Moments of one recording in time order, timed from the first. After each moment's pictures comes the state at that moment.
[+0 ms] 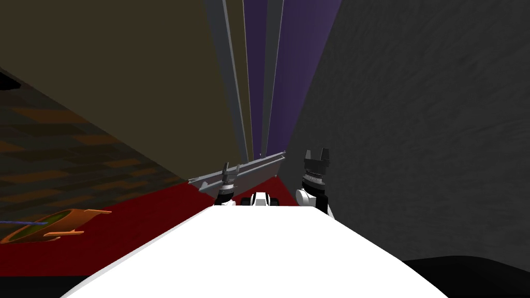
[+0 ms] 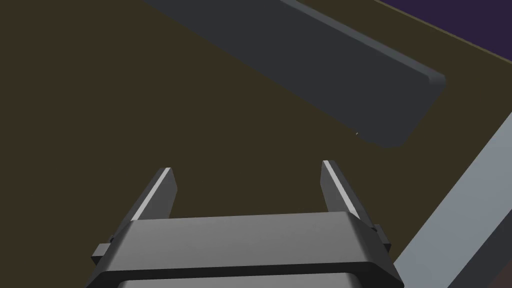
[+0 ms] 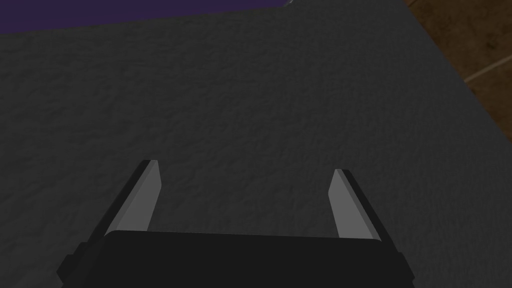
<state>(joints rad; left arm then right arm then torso) 0.42 0.11 -0.18 -1.65 0.19 -0.86 0.33 0.46 0.00 -0.03 -2.23 -0.05 -0.65 0.01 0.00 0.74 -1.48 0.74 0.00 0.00</state>
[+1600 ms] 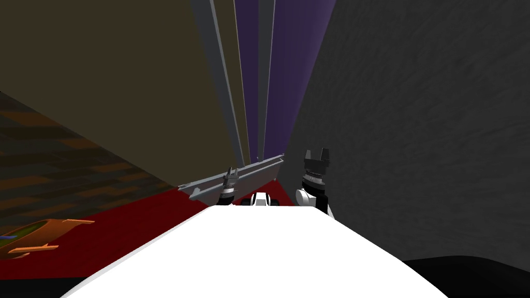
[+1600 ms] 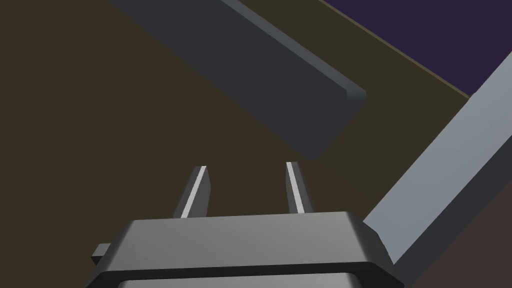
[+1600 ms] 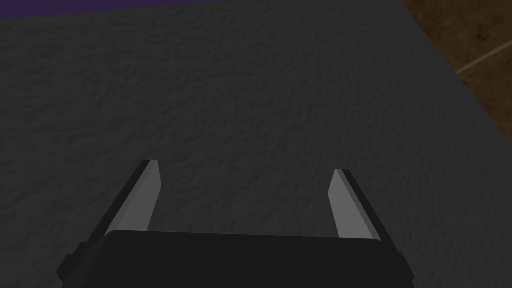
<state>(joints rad) 0.38 0.13 -0.21 -1.46 0.26 -0.96 0.41 0.46 0.00 -0.03 -2.23 -0.05 -0.65 0.01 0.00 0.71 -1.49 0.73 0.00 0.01</state>
